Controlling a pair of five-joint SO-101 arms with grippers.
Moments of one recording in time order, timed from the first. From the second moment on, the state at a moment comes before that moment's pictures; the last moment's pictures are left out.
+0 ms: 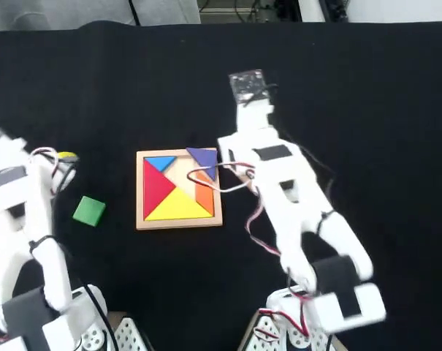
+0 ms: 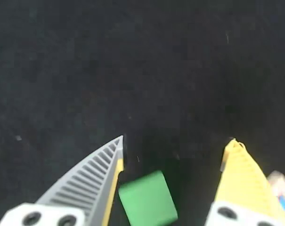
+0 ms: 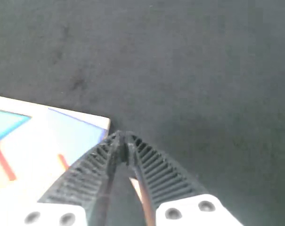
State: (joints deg) left arm -30.5 -17.1 44.4 45.9 24.4; right arm -14.5 -2.9 35.4 30.8 1.0
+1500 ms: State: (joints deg) left arm -30.2 -18.7 53.8 32.7 26.2; right arm -15.3 15.6 19.1 36.6 1.1
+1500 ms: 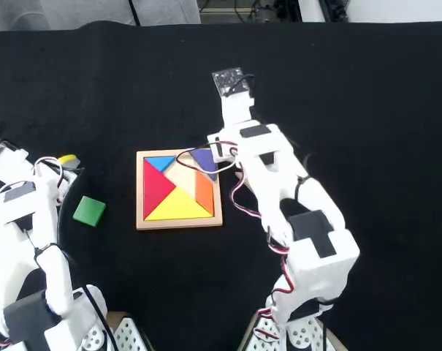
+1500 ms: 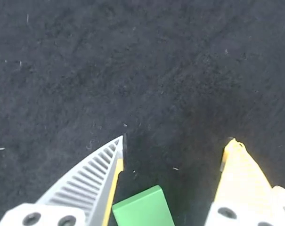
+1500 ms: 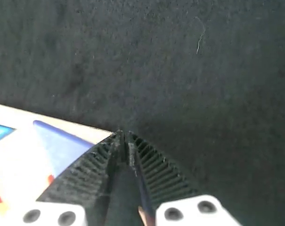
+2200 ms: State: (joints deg) left arm -30.1 -18.7 53.8 32.7 26.2; right arm -17.2 16.0 18.5 39.1 1.1
